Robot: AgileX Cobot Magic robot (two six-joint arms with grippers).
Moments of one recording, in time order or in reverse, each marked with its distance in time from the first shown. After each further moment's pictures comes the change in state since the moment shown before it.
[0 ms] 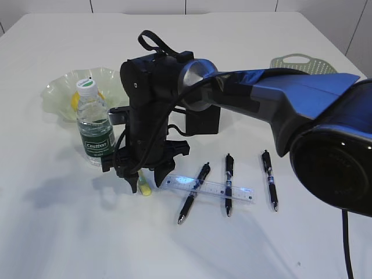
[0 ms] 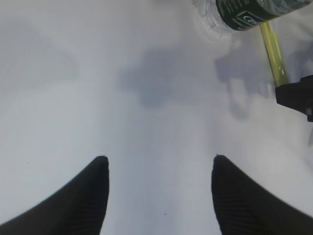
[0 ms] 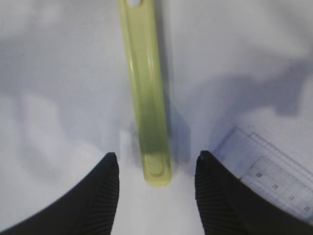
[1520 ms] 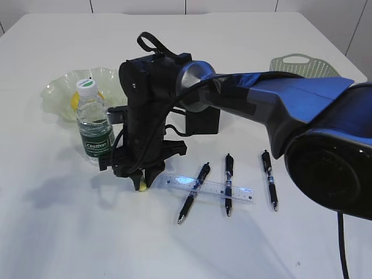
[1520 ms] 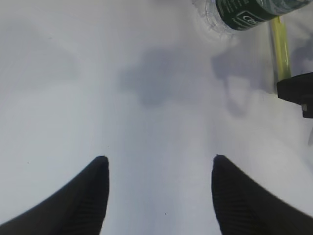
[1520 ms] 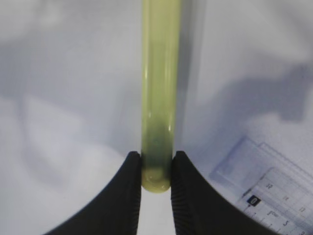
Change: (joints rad) left arm 0.000 0.000 0.000 0.000 0.000 0.000; right arm 0.000 0.021 -0.032 0.008 -0.003 0.002
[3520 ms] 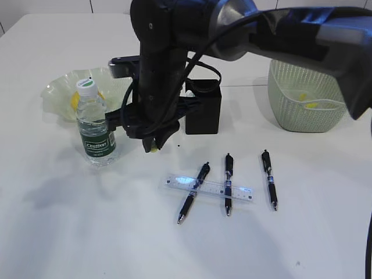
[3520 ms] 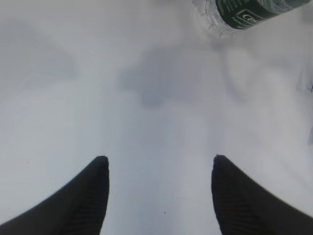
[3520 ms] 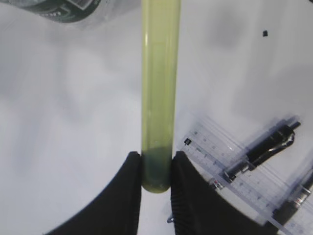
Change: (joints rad) left arm 0.000 0.000 0.000 0.000 0.000 0.000; right arm -0.013 -0.245 0.121 -0.082 0.010 -0.053
